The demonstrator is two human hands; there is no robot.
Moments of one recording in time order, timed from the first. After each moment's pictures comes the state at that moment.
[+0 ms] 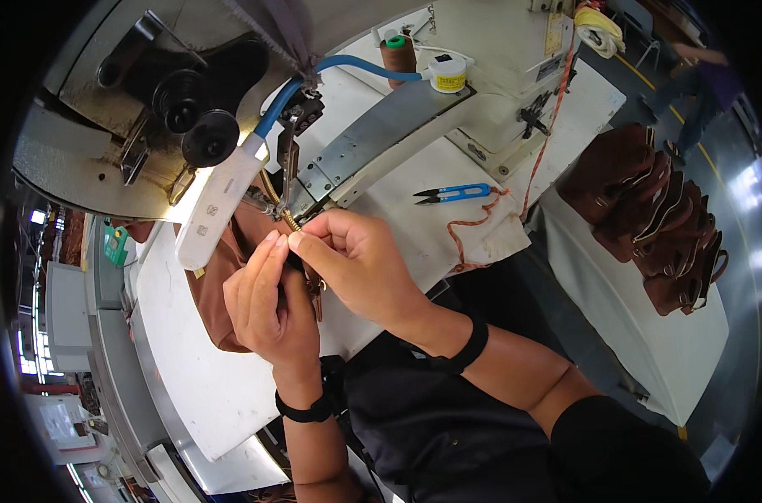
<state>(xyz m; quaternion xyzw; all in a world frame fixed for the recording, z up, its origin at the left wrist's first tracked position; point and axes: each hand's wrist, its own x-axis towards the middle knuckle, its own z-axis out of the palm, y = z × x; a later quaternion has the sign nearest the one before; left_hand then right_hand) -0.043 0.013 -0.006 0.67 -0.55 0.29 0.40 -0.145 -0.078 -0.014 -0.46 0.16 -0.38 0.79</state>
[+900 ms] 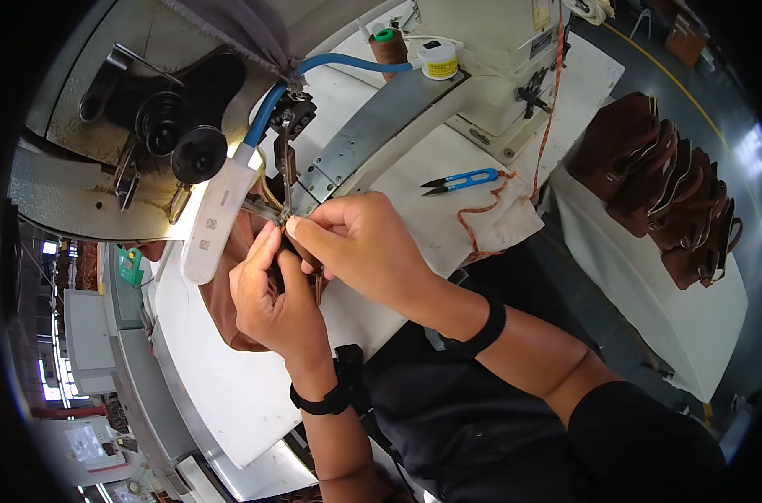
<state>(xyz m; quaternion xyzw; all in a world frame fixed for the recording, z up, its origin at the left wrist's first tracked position) -0.039 -0.003 -0.002 0.70 -0.48 0.22 0.47 -0.142 -0.092 0.008 -0.48 0.20 -0.36 0.77</state>
